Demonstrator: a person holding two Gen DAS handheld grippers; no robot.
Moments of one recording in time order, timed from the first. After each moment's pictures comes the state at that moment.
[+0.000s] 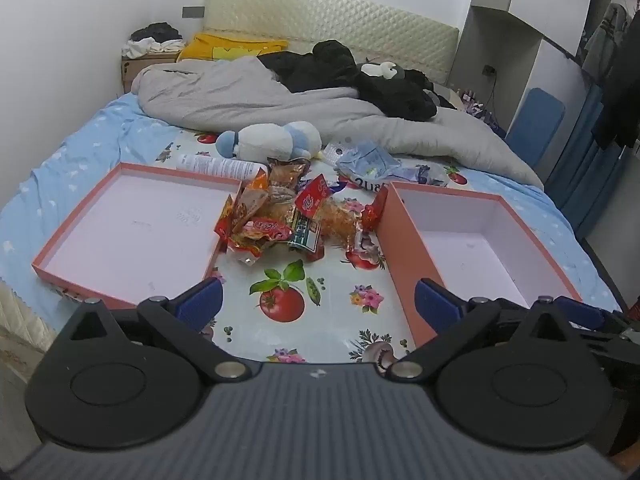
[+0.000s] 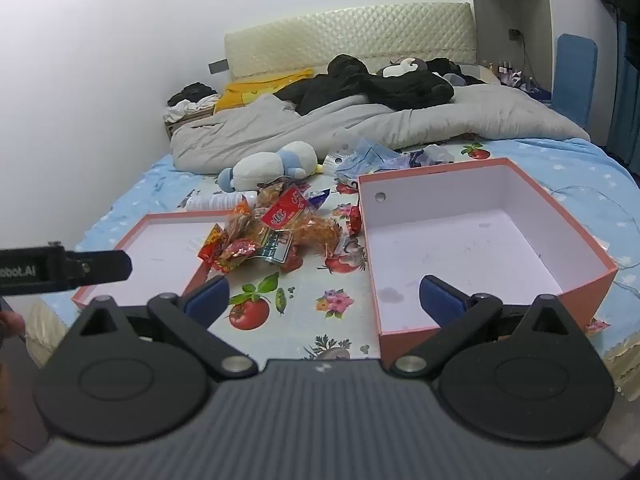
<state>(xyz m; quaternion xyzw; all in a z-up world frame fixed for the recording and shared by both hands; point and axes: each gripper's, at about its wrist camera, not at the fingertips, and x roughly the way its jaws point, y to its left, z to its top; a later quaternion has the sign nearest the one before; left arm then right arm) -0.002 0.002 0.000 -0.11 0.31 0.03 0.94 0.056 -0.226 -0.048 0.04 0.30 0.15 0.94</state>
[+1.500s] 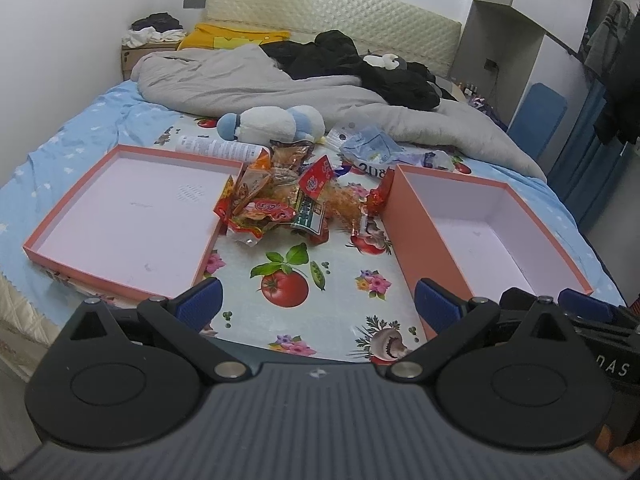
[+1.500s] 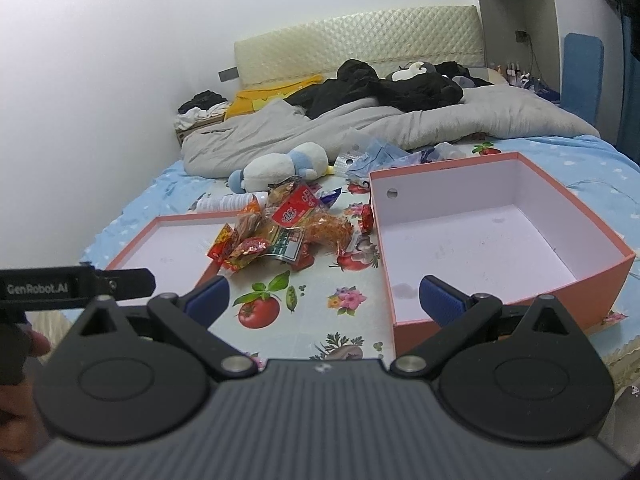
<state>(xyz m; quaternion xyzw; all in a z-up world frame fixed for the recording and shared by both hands) 0.006 0.005 -0.036 -0.10 0.34 0.04 0.94 0.052 -0.223 -0.064 0.05 0.29 0.17 0.94</state>
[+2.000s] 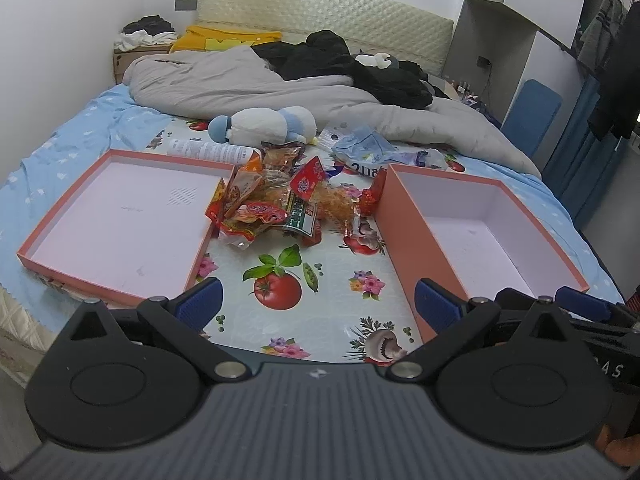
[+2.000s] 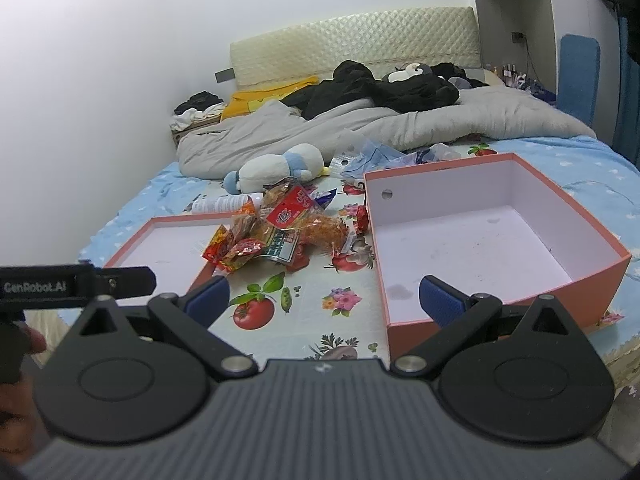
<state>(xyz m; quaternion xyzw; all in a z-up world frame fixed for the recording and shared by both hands) 0.009 0.001 -0.036 -0.10 0.33 0.02 0.94 0.051 -0.225 -0.064 0.04 0.28 0.16 0.94</state>
